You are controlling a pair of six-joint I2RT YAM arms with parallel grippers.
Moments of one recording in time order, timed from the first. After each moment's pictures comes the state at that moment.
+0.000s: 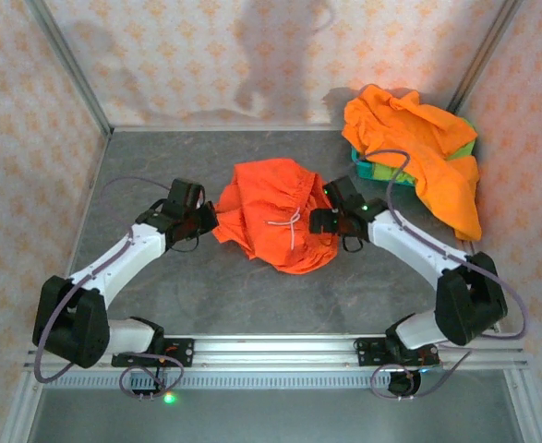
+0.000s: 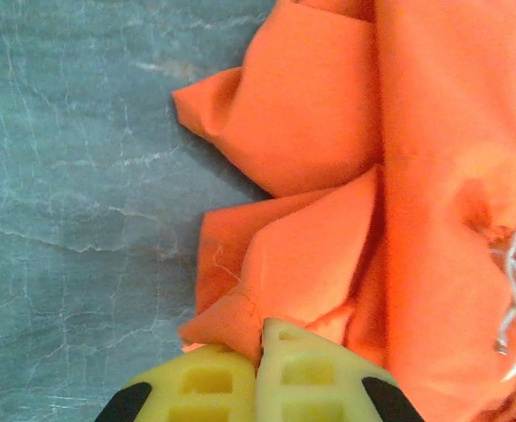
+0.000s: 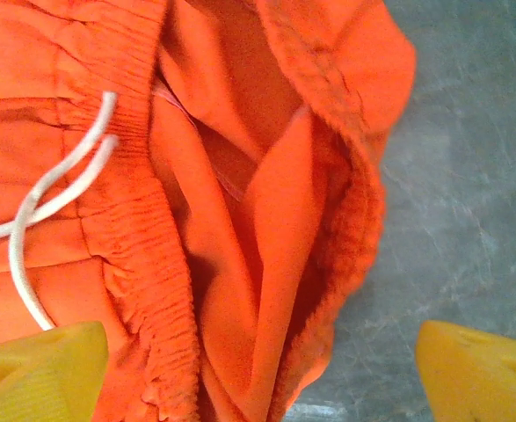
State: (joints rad) left arm -0.29 1.30 0.86 -0.47 0.05 -0.72; right arm 0.51 1.45 1.04 -0.68 0.11 0.46
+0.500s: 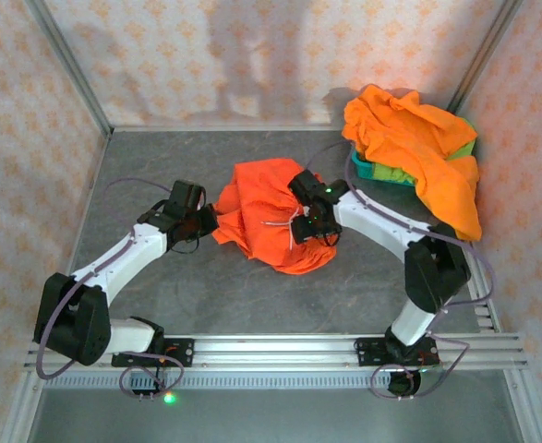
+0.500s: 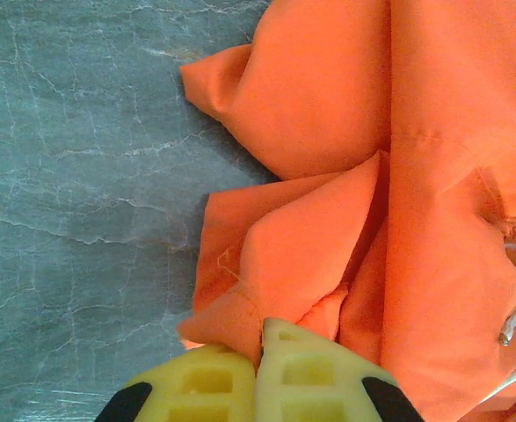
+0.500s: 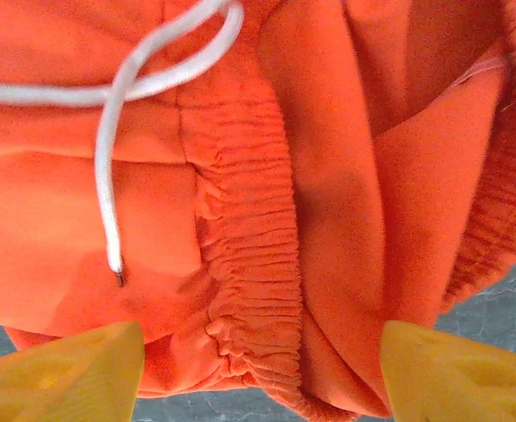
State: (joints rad) left arm -0.29 1.32 0.85 -0.47 0.05 -0.72; right arm 0.66 1.70 1.31 -0.97 0.10 0.33
